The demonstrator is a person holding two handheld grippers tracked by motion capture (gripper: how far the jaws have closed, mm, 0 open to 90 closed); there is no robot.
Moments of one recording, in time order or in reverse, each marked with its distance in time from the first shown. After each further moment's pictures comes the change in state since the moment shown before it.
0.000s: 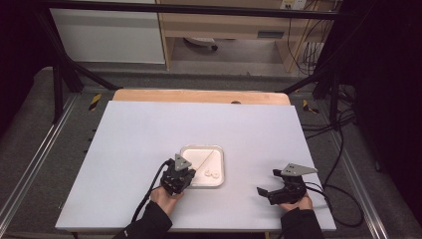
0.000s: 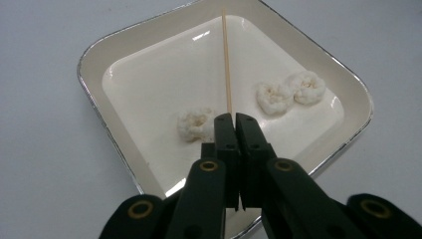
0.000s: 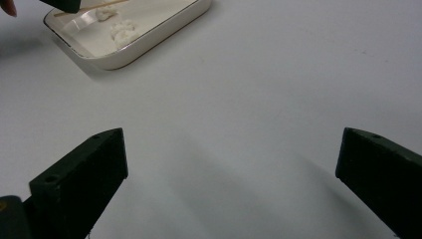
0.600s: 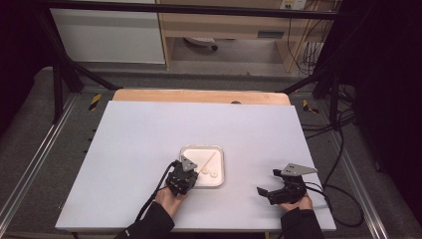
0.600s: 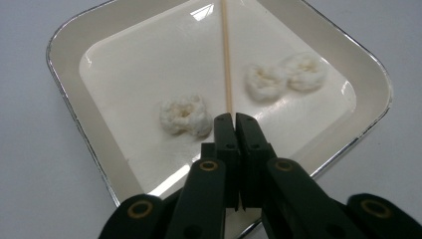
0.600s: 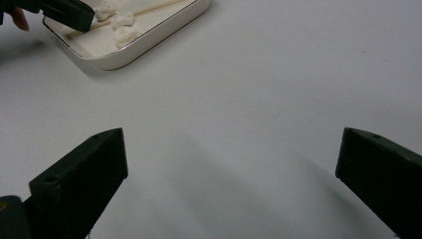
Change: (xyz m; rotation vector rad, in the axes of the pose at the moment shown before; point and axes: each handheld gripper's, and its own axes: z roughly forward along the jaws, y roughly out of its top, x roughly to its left) left arm -0.011 0.000 0.016 0.074 0.031 0.015; right arm 0.000 0.000 0.000 0.001 -0.002 0.000
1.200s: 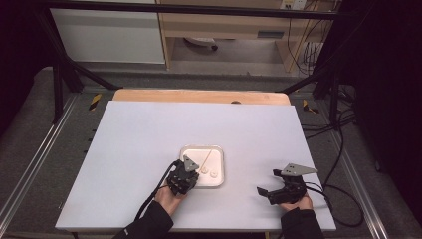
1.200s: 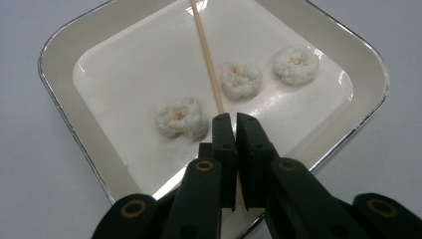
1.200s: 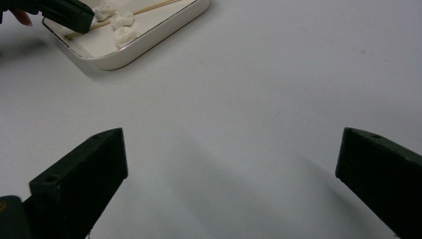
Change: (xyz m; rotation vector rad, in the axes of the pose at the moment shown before) left arm 0.000 0.003 0.000 0.023 -0.010 0.071; right arm 0.000 0.000 0.000 -0.001 -0.001 0.000
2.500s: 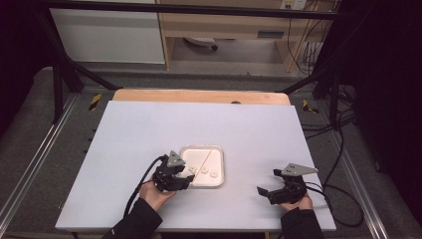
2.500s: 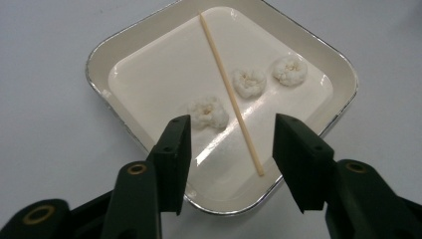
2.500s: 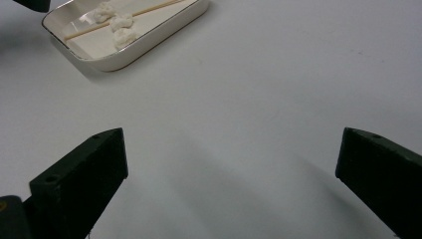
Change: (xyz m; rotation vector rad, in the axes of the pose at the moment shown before) left arm 0.030 -0.003 -0.031 -0.045 -0.098 0.010; right arm 0.000 0.000 -0.001 -0.005 -0.004 0.002
